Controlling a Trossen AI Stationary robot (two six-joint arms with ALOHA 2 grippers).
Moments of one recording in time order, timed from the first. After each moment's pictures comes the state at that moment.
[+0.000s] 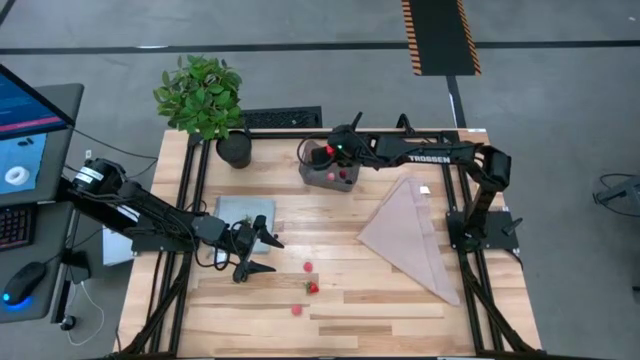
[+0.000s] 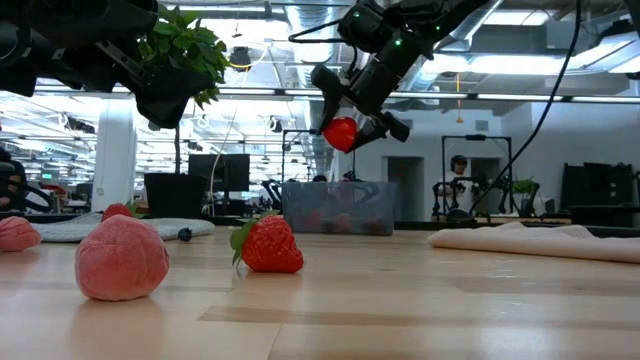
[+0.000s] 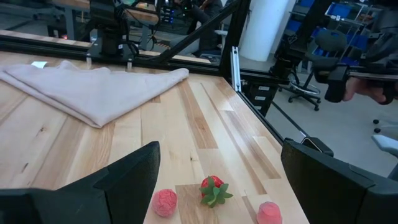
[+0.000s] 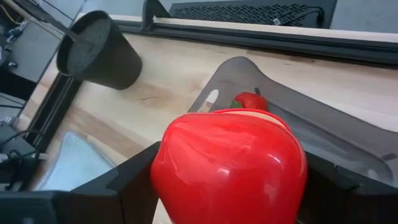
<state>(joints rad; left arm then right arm) -0.35 1.19 0.21 0.88 -0.04 -0.23 -0.32 1.79 1.37 -0.37 0.21 0.80</state>
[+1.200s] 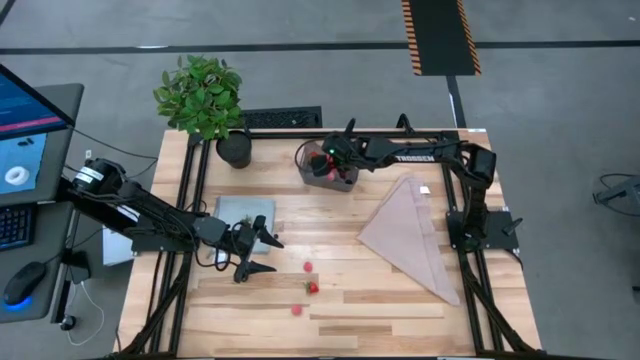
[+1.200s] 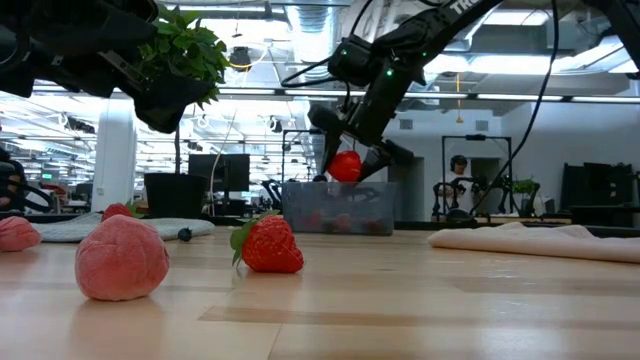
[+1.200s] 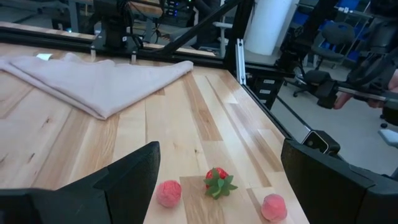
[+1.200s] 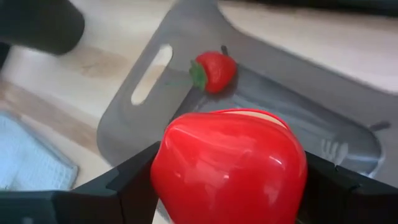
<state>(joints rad) -0.35 1.19 0.21 0.85 -0.06 -0.23 -0.34 1.90 1.38 -0.43 0.18 0.81</state>
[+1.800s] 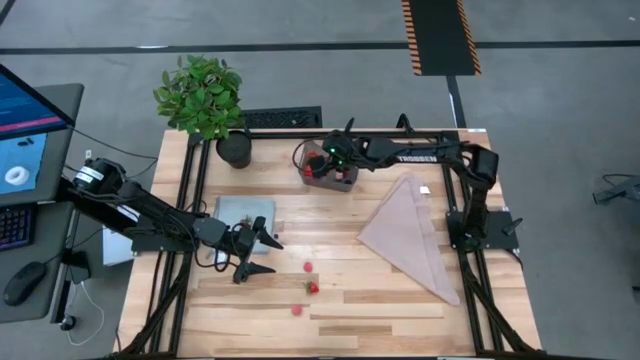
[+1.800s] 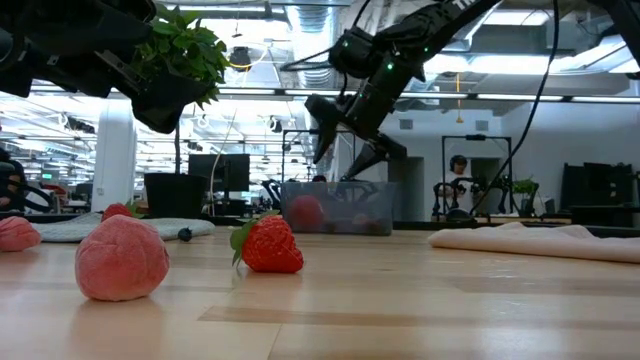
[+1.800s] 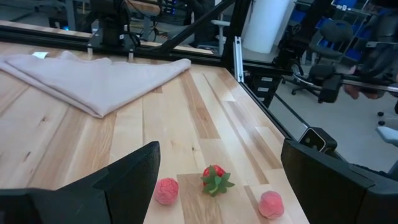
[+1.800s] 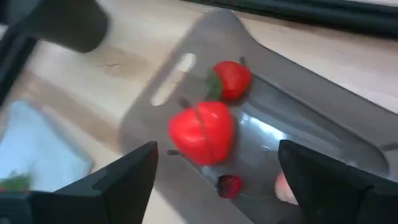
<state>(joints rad) -0.36 1.19 0.21 0.84 -0.06 -0.23 -0.33 1.89 1.38 -0.39 0.14 0.71</state>
